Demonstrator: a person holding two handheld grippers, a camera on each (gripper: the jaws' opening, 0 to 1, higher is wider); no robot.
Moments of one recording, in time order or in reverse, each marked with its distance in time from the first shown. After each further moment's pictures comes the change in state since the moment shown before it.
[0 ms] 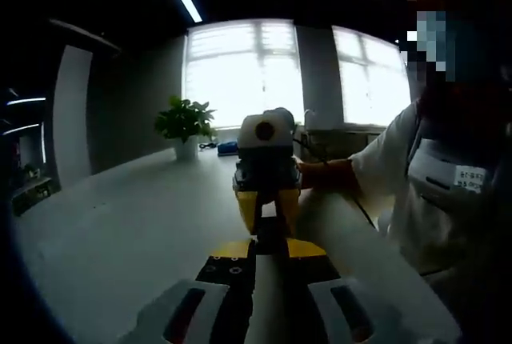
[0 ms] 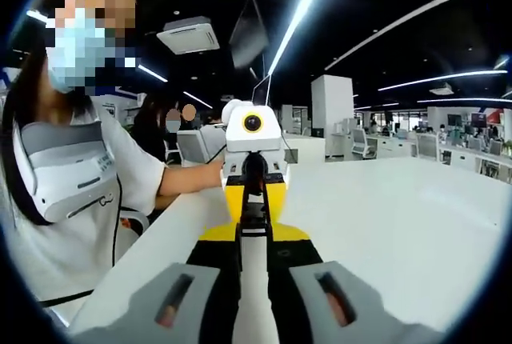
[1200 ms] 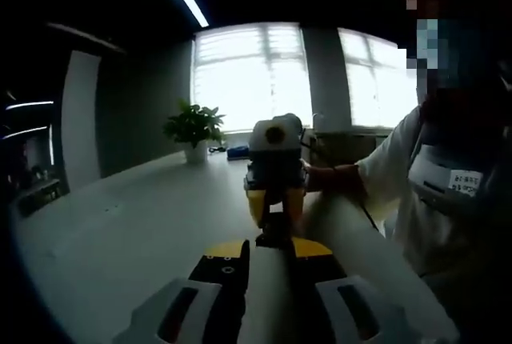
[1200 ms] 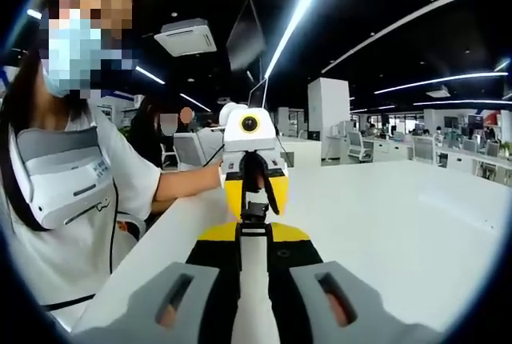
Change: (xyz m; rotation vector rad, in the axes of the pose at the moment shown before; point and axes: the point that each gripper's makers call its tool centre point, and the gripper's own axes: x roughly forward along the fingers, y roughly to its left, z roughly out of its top) left arm -0.017 0.007 0.007 0.007 -0.016 0.048; right arm -0.003 -0.001 0.009 -0.007 -0.017 -0.018
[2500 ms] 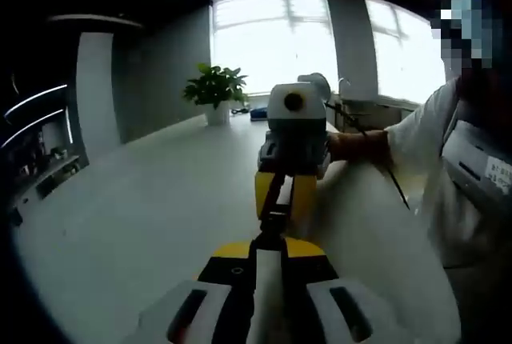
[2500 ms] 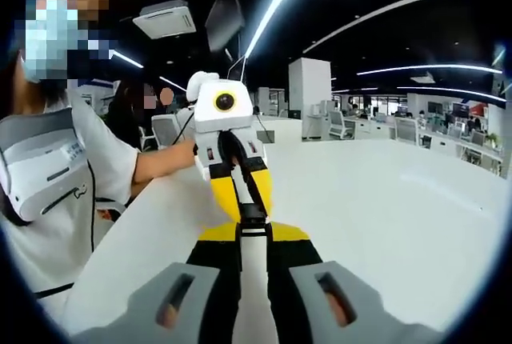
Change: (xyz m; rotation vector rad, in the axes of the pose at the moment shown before) left arm 0.016 0.019 -0.028 -0.062 0.172 0.139; right arm 0.002 -0.025 -0.033 0.041 0.106 -0.103
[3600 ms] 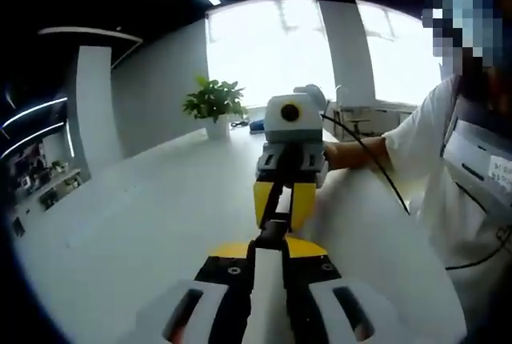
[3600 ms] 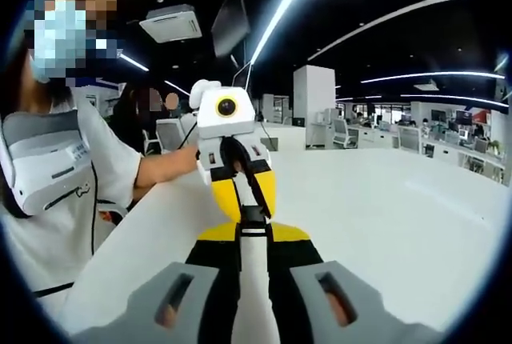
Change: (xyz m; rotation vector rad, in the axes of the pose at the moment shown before) left arm -0.007 0.002 0.008 0.057 -0.041 0.019; right arm 0.004 0.000 0.009 -0.041 -0.024 0.008
